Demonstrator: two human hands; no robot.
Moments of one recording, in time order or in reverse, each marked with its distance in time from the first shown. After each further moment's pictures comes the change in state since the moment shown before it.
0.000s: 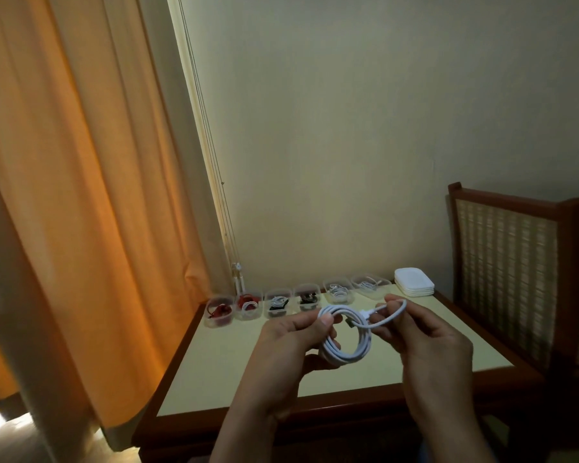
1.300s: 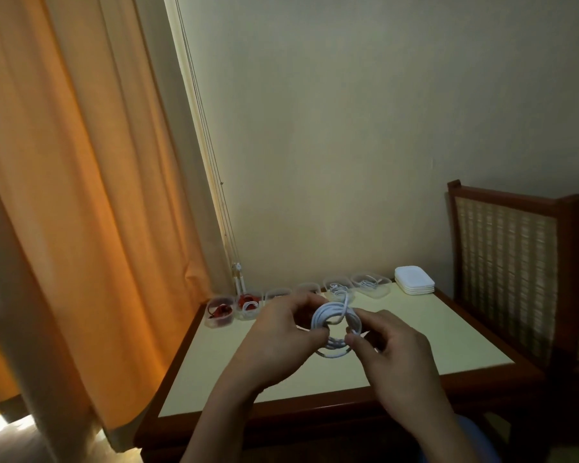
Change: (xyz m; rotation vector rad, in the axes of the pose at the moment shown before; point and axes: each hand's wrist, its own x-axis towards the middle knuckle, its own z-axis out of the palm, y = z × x) left_hand 0.020 0.010 -0.020 0.711 -0.023 0.196; right_hand -0.012 0.002 0.006 -0.723 -0.384 -0.300
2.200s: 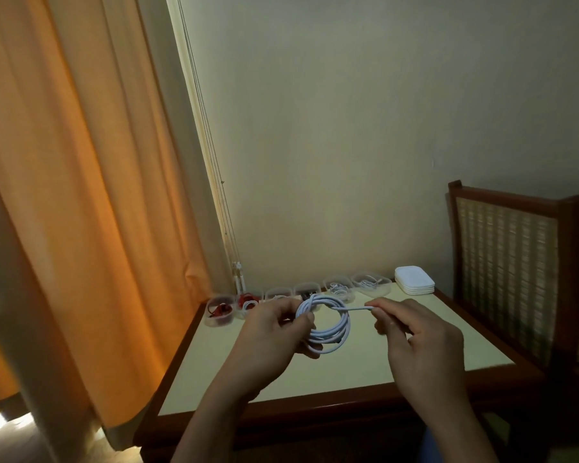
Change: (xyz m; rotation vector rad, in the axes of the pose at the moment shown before) left_hand -0.008 -0.010 -0.005 -0.250 0.064 -0.098; right_hand 0.011 0.028 -0.009 -0.169 0.310 -0.238
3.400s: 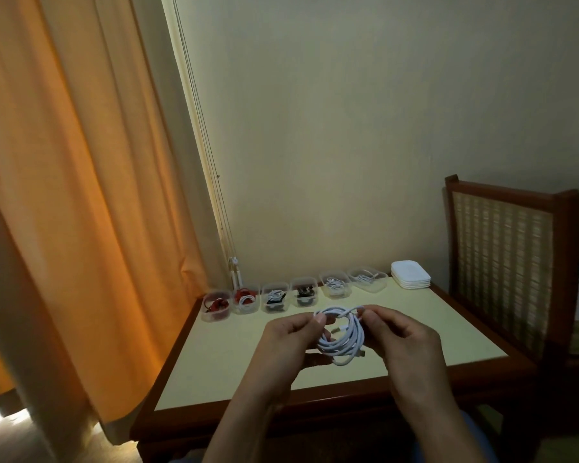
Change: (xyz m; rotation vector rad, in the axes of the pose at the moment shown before) left_hand 0.005 -0.029 0.037 -0.380 -0.058 -0.182; right_hand -0.008 -0.005 0.011 0.677 -0.133 0.605
